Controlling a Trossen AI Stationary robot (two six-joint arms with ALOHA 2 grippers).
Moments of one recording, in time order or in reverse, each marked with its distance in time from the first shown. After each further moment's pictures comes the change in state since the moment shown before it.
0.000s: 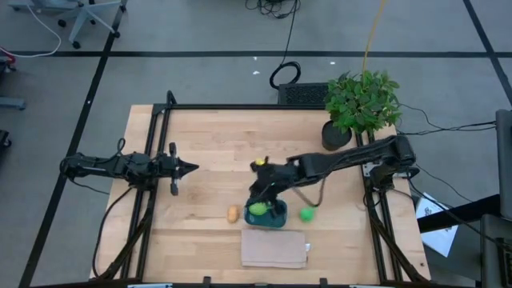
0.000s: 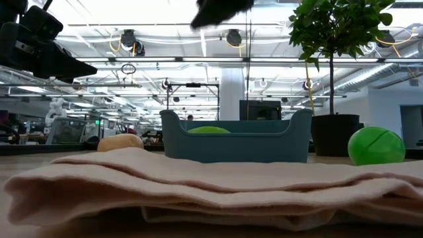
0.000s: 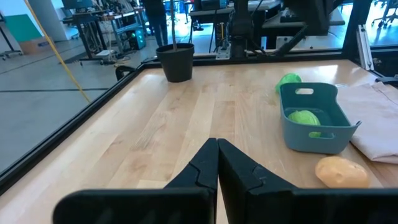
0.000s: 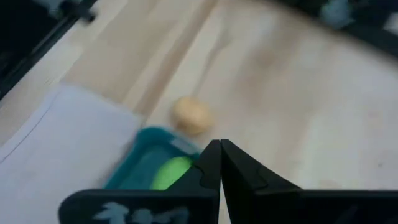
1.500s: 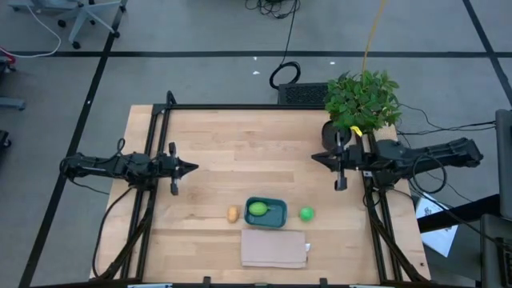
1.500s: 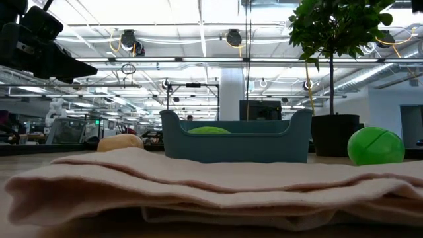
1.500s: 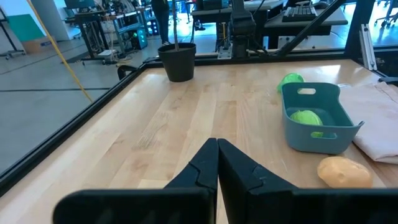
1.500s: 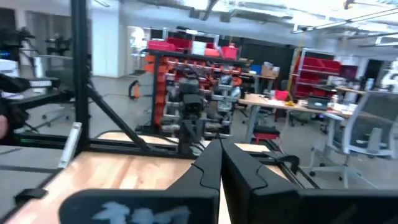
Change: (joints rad) left arm 0.000 0.000 0.000 -0.002 -0.008 0.000; right arm -0.034 -1.141 -1.040 0.804 0.231 0.159
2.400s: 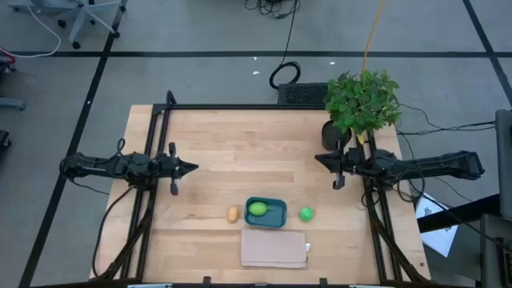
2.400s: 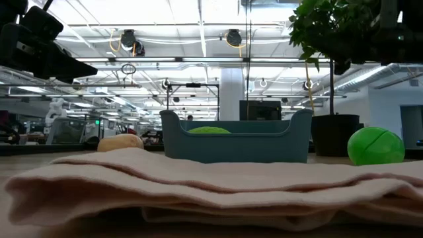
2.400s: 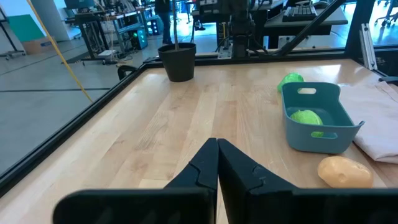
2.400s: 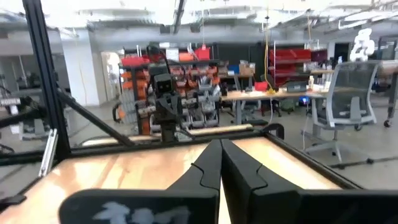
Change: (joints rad) left arm 0.000 0.000 0.000 0.000 0.000 0.002; right arm -0.144 -0.165 -0.459 0.367 -0.035 0.171
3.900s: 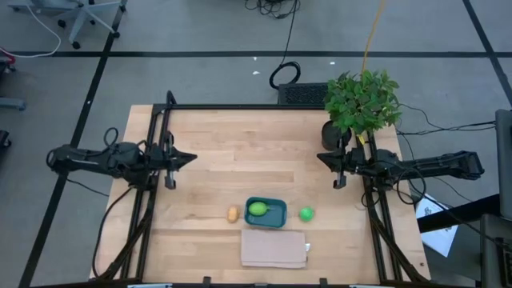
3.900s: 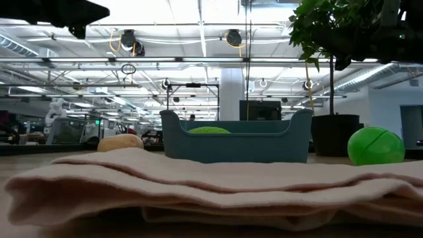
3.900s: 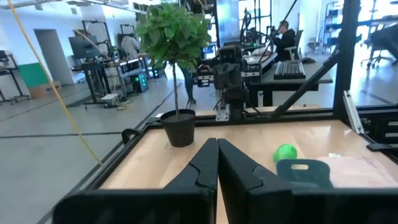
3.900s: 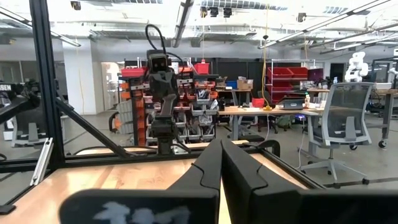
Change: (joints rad) left arm 0.000 0.305 0.260 0.227 0.021 0.074; right arm 0.000 0.007 -0.007 0.071 0.000 -0.060
